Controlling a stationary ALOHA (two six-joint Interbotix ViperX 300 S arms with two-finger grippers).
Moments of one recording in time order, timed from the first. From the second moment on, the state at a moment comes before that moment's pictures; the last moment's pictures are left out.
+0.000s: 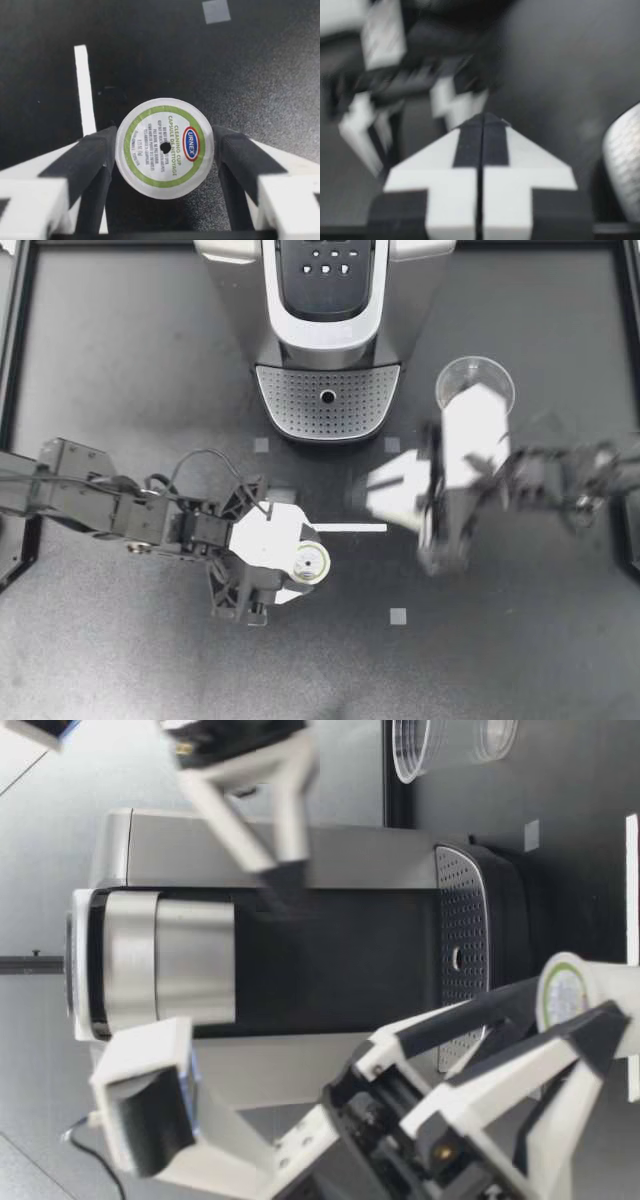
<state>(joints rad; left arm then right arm) -0.12 0.09 0.69 0.01 0.01 0.04 -0.07 -0.15 0.93 0.02 -0.54 0.20</state>
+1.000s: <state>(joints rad) -0.12 0.07 0.69 0.01 0.01 0.04 -0.24 -0.15 0.83 0.02 -0.78 0.20</state>
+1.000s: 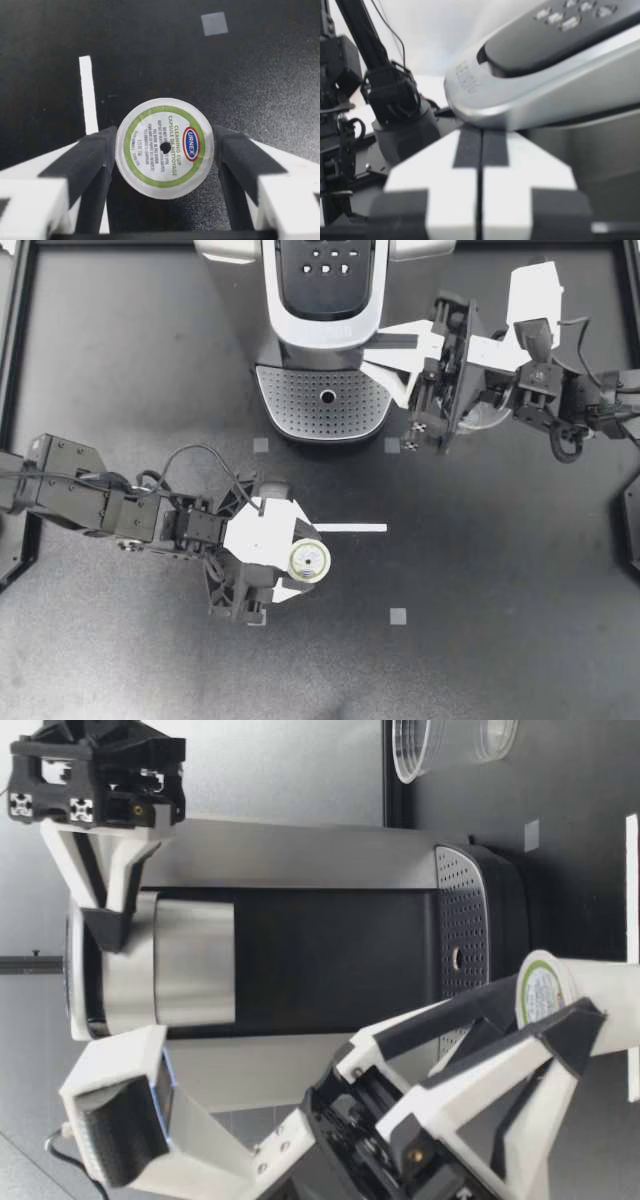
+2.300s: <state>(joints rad) -0.12 0.07 0.67 0.01 0.01 0.04 -0.53 -0.15 0.62 0.02 -0.74 0.21</state>
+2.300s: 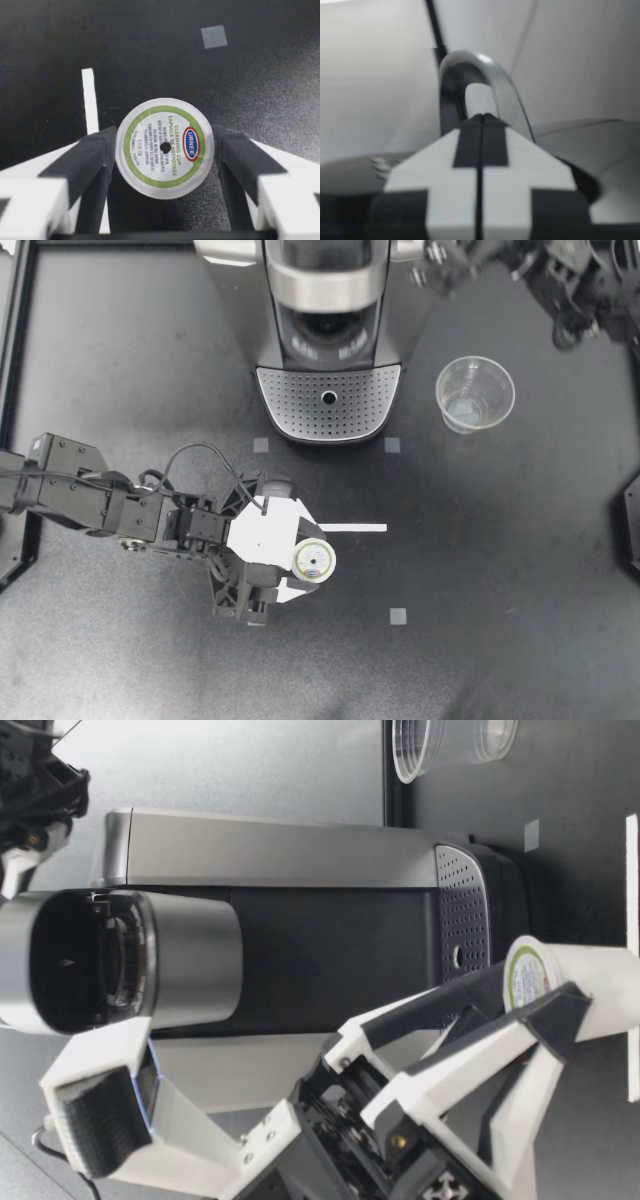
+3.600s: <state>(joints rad) -0.09 -0.21 0.25 0.77 0.72 0.12 -0.45 -0.53 0.96 -0.04 -0.75 0.26</state>
